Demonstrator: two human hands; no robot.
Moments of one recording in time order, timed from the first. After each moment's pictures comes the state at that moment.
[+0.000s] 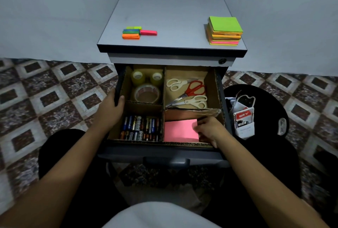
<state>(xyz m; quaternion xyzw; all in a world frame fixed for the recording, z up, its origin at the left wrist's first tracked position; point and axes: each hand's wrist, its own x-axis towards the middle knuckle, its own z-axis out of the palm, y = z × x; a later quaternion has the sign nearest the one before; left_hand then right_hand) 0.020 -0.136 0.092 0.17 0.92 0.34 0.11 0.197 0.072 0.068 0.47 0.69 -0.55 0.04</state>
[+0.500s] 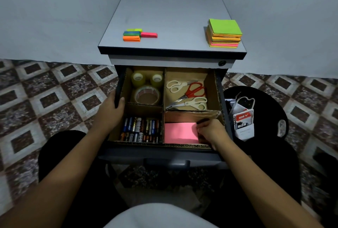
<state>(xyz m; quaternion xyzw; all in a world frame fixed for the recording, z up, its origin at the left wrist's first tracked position) 0.021 -0.136 0.090 0.18 0.91 0.35 0.08 0.201 0.073 0.060 0.49 0.72 -0.50 0.00</state>
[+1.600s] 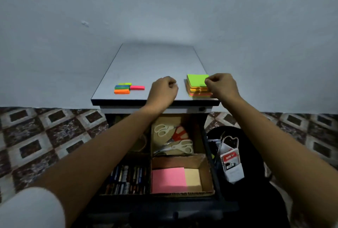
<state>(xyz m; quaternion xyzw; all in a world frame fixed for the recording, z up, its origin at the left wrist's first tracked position) 0.031 0.044 0.230 0.36 0.82 0.44 0.02 0.132 0.181 0.248 0.37 0.80 -0.37 -0.29</state>
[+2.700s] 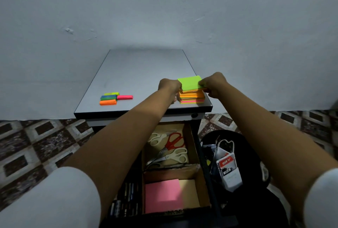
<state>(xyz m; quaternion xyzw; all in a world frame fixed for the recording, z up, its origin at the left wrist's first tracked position) 0.013 0.138 0.239 0.11 0.74 0.59 0.30 0.093 0.243 0.254 0.50 0.70 -0.47 -0.19</state>
